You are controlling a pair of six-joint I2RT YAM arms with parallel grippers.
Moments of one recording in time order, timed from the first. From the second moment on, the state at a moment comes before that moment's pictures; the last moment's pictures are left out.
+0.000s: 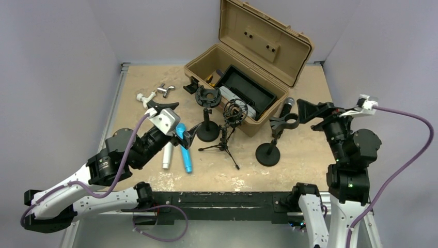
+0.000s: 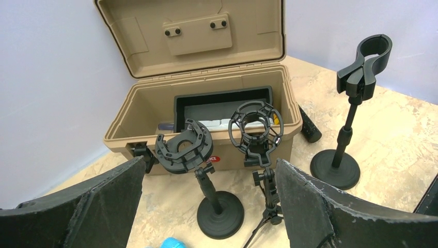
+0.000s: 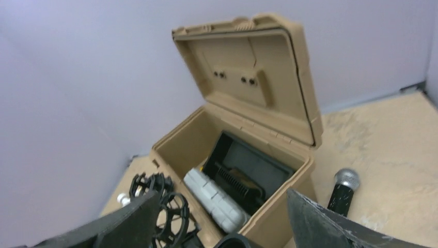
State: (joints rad) left arm -1.14 0.70 1.05 -0.29 -0.45 0.21; right arm -0.14 0.52 1.05 -0.41 -0.24 0.51
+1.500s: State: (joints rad) left arm -1.15 0.73 1.05 -0.29 -0.44 0.21; right arm -0.12 0.58 0.81 -0.55 -0.48 0.44
